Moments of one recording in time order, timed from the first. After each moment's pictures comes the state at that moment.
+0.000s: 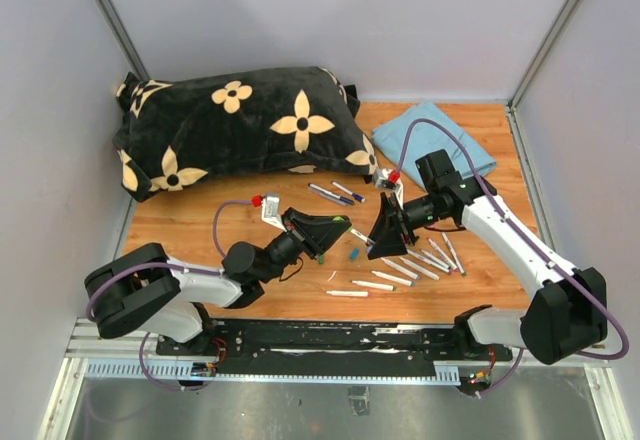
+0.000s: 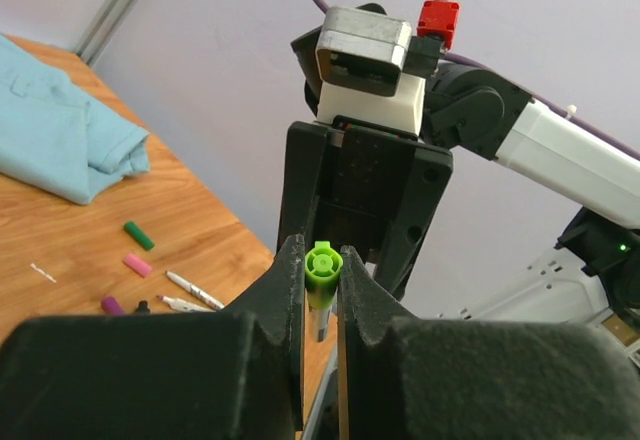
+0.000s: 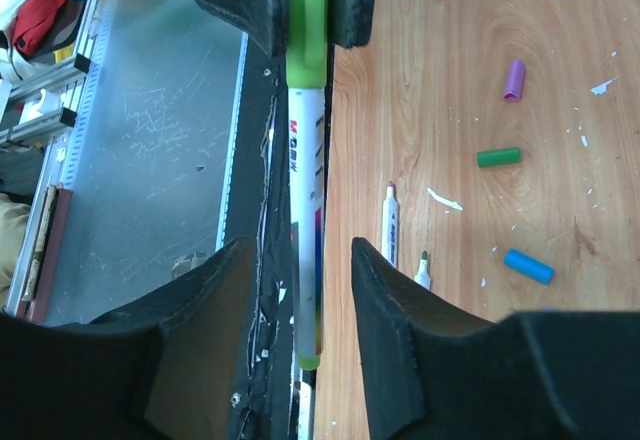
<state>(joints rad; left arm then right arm) -1.01 1.37 0.28 1.52 -0.08 -0.78 0.39 1.28 1.01 -0.90 -1.22 -0.62</state>
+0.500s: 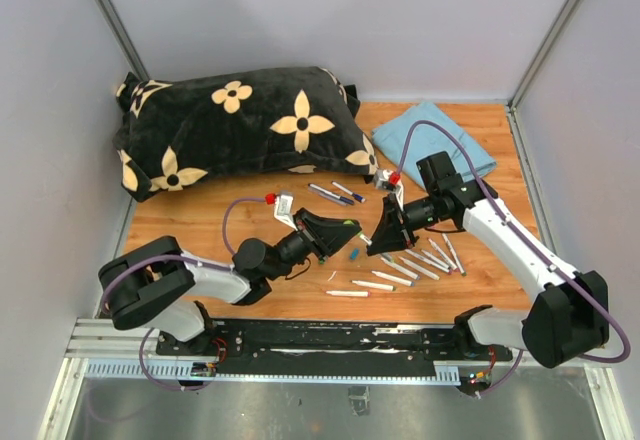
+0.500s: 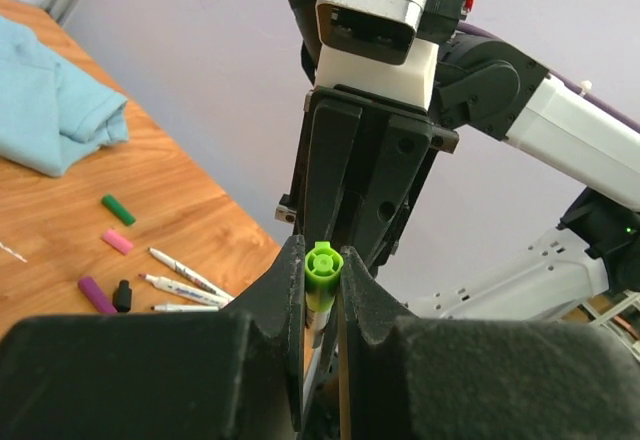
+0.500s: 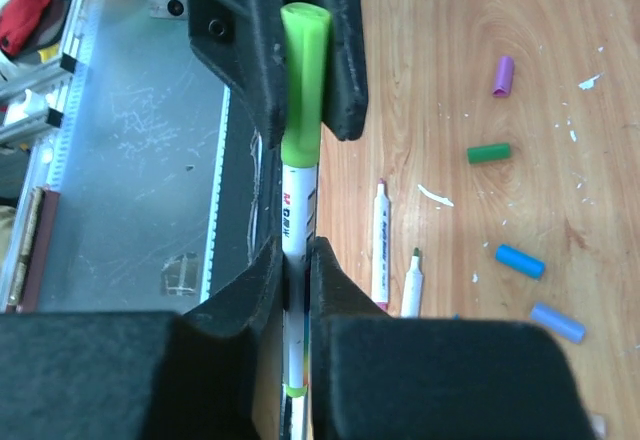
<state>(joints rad) -1.01 1.47 0.33 1.53 -0.02 -0.83 0.39 1.26 0.98 -0.86 -1.20 -0.60</state>
